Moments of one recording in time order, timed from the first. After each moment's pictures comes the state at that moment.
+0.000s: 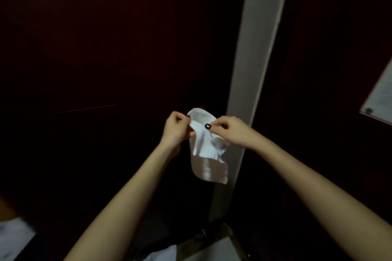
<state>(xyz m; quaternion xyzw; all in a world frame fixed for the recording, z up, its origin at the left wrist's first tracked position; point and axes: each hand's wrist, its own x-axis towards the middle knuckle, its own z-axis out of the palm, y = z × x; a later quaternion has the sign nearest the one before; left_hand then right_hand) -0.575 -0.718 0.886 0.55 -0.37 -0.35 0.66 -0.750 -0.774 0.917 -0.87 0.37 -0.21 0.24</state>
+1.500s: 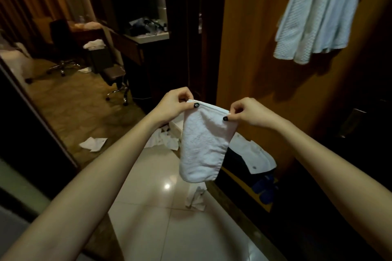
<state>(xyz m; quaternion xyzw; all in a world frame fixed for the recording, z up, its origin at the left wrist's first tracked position) -0.199 0.024 0.894 0.85 -0.19 0.08 0.48 -0.197 -0.233 0.906 -0.93 -0.21 0.06 0.30</state>
